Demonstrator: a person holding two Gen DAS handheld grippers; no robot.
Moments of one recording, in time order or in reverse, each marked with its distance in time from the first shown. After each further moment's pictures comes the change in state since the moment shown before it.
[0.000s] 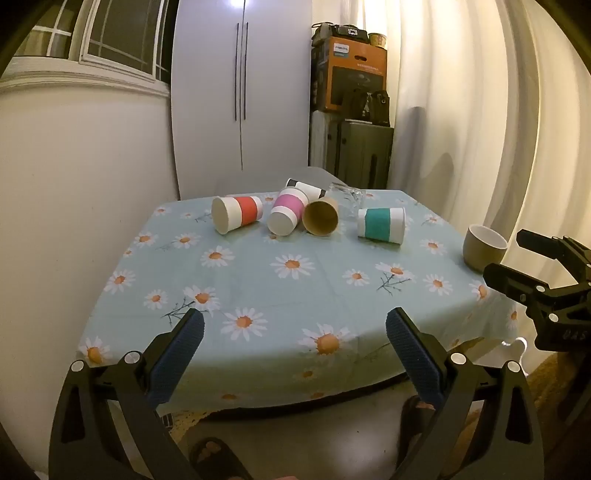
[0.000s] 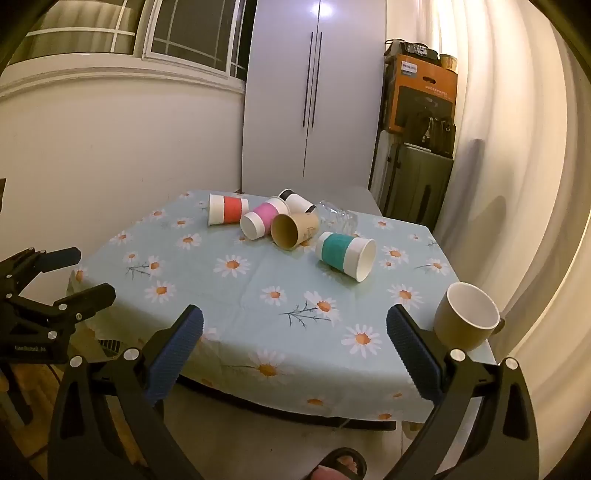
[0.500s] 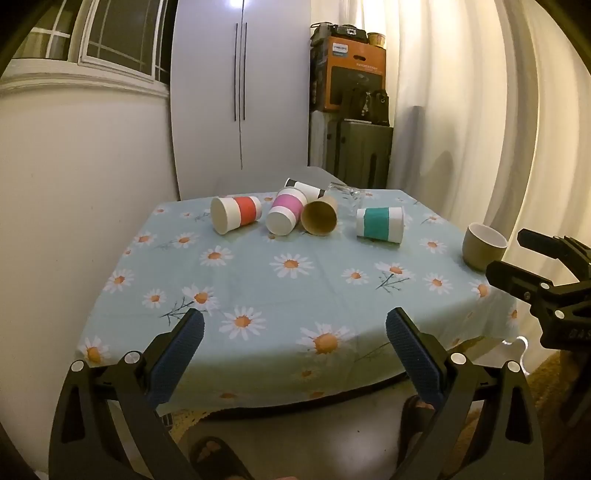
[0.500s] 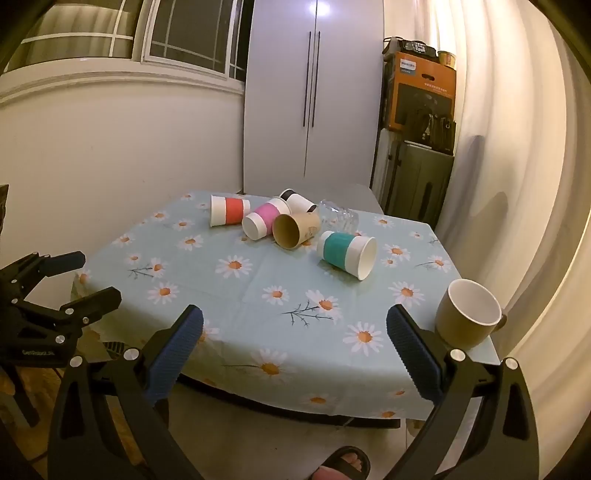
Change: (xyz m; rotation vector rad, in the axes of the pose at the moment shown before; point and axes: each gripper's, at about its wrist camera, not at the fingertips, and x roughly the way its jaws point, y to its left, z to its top) left arm 0.003 -0.007 -0.007 0.005 -0.008 0.001; right arm -0.009 -0.001 -0.005 0.009 0.005 0.005
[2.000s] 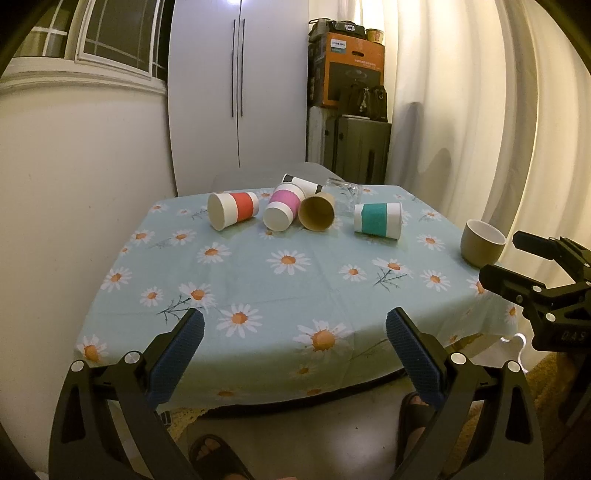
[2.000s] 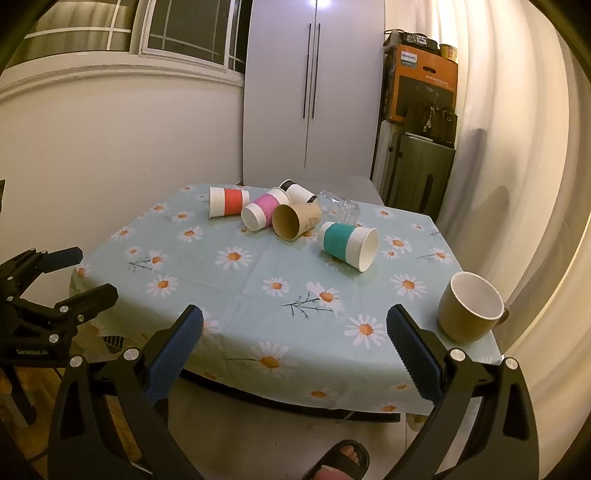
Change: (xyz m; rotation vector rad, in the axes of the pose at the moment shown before) left arm 0.000 0.004 0.001 -0.001 0.019 -0.005; right arm 0.016 0.001 0.003 0.004 0.048 0.005
